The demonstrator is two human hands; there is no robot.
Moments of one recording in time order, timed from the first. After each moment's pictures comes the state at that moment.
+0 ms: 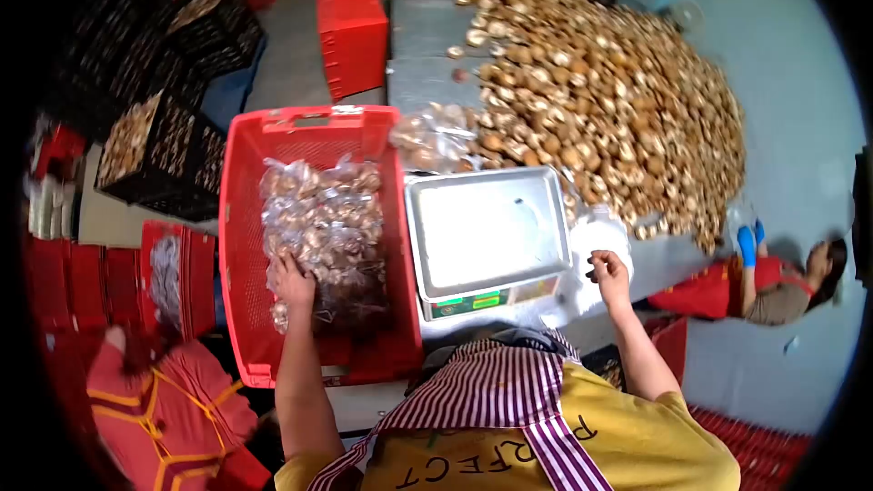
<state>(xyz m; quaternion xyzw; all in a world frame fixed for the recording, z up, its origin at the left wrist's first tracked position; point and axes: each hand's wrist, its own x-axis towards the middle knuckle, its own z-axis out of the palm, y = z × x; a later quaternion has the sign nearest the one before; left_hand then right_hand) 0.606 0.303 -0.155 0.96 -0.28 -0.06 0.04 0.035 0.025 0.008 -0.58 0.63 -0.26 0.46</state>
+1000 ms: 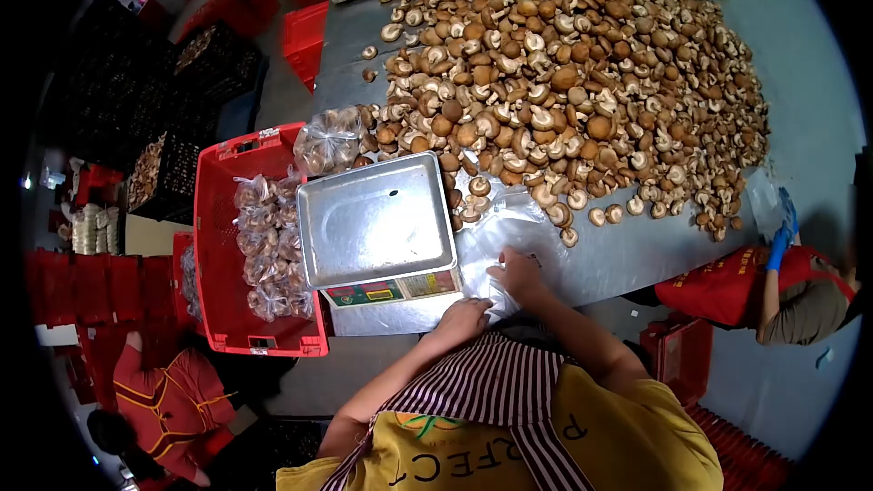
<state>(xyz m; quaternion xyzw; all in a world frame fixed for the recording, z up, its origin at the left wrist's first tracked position) 0.081 0.110 -0.077 0.63 -0.65 -0.42 0.10 -0.056 -0.027 -0.087 -0.78 0.49 -0.08 0.38</state>
